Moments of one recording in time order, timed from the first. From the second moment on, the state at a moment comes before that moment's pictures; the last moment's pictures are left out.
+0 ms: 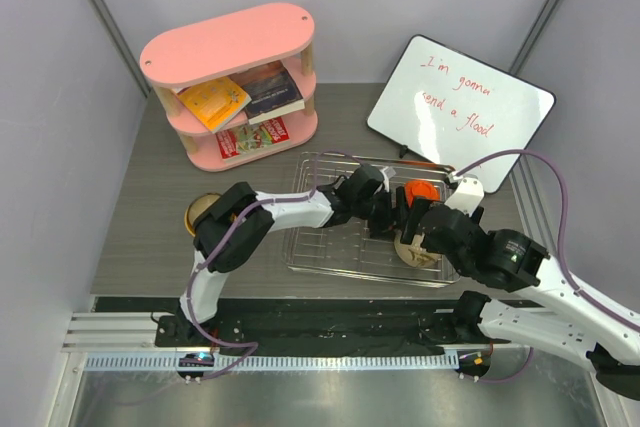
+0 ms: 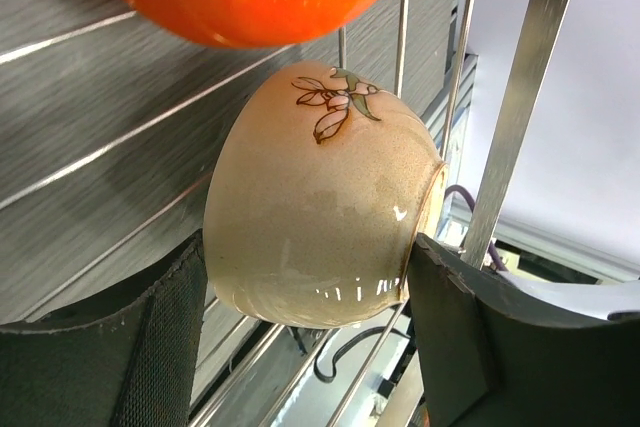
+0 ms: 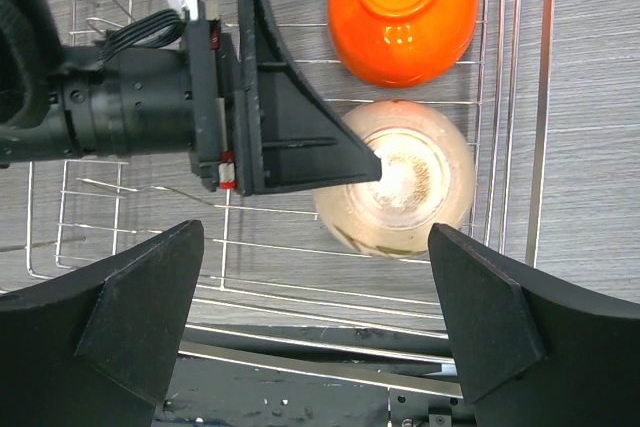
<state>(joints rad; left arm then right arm) -0.97 2.07 1.34 0.08 0.44 -1.07 0.96 0.73 0.89 -1.03 0.64 0.90</state>
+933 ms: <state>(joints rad) -0.94 1.93 1.38 -0.21 0.32 -0.87 0.96 0.72 0.89 -1.03 0.65 0.91</state>
